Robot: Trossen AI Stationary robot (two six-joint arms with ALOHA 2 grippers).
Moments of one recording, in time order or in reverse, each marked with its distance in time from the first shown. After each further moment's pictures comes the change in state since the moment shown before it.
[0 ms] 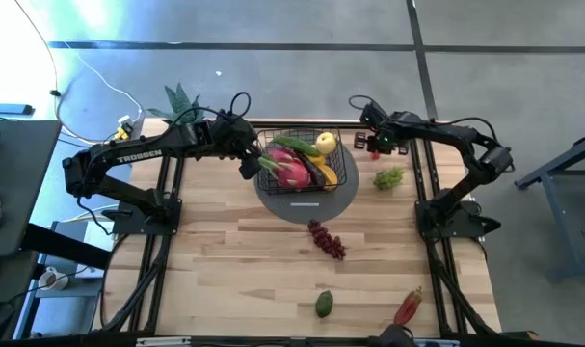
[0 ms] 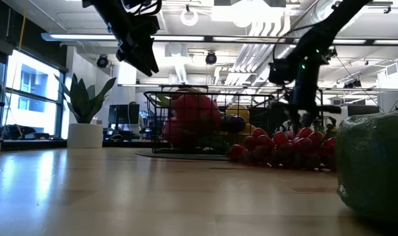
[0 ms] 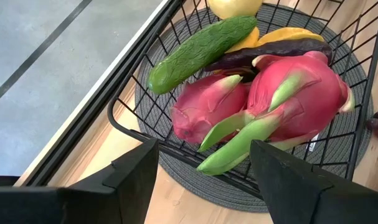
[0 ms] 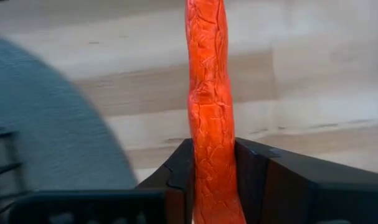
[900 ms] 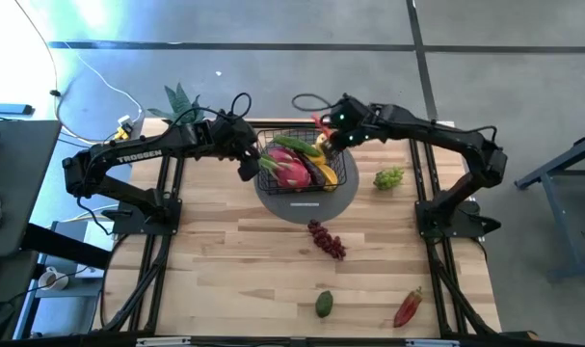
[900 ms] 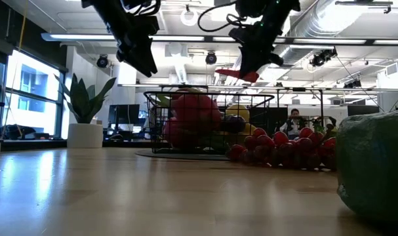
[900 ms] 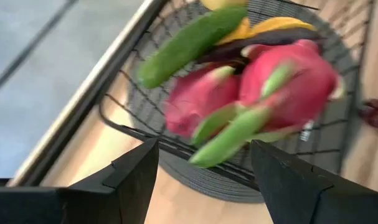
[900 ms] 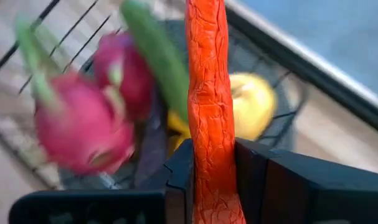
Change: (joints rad) left arm -0.002 0.000 0.000 -0.021 0.036 0.026; right arm 0.394 -0.002 0.484 -0.163 -0.030 -0.440
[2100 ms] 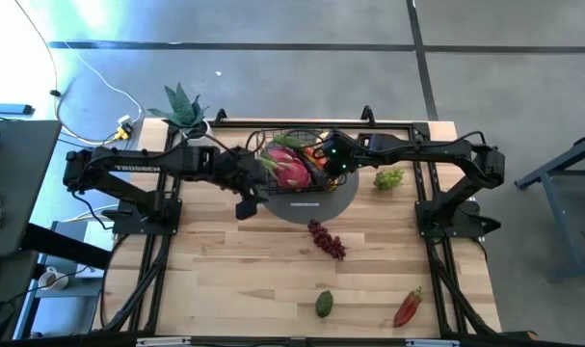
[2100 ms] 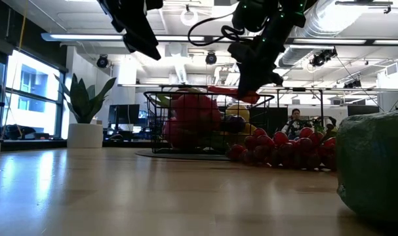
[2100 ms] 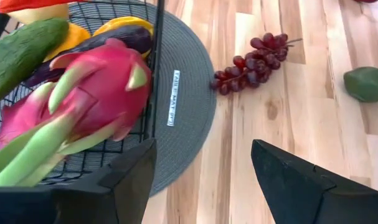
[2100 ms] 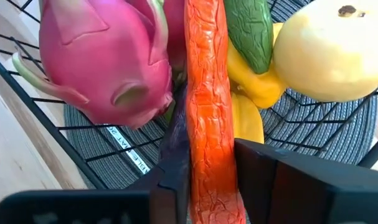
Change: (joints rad) left arm -0.307 0.000 0.000 0.018 0.157 -0.027; right arm 0.153 0.003 -0.246 0.219 -0.003 0.053
